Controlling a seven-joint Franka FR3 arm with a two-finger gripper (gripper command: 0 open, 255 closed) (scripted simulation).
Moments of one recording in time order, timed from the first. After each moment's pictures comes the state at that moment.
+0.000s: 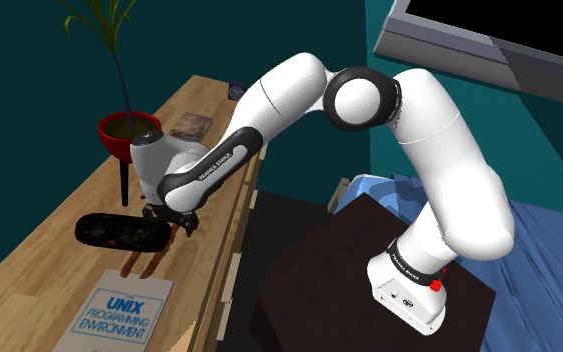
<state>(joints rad) 0.32 0.97 0.38 -1.55 -0.41 2.32 1.73</state>
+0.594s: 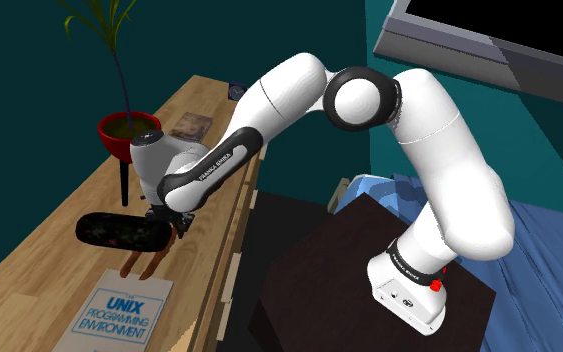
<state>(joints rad) 0.32 0.97 0.38 -1.55 -0.41 2.32 1.73</state>
